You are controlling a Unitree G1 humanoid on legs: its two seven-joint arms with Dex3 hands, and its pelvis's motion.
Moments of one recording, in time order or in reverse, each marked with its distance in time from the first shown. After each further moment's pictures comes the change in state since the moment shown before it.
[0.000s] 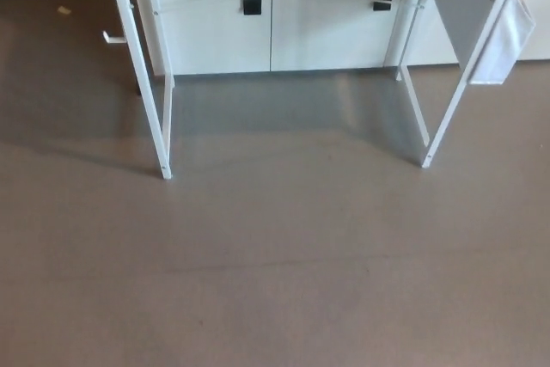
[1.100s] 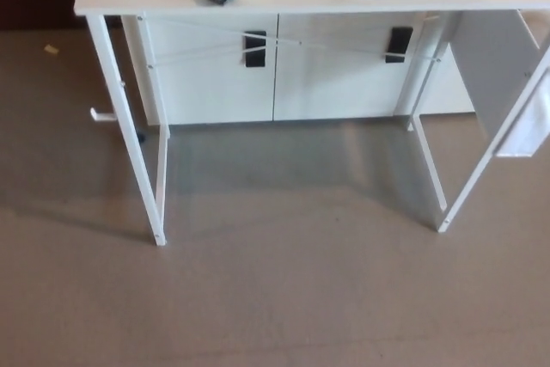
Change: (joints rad) left_arm 0.044 0.080 -0.037 0.025 0.034 -0.068 -0.017; right_arm -0.006 -0.010 0.043 0.047 -0.050 -0.084 -0.019
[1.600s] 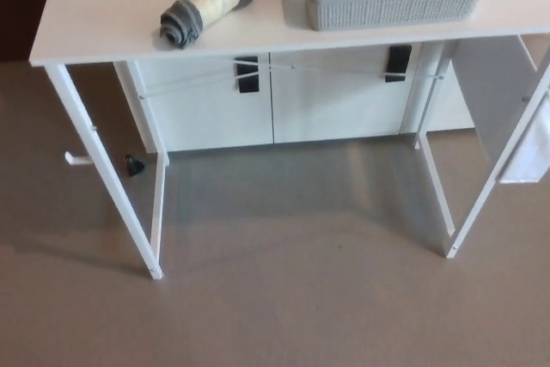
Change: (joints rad) left_arm -0.008 -0.002 -0.009 0.000 0.001 -0.006 -0.007; right_arm -0.013 -0.015 0.017 -0.009 -0.022 0.002 -0.023
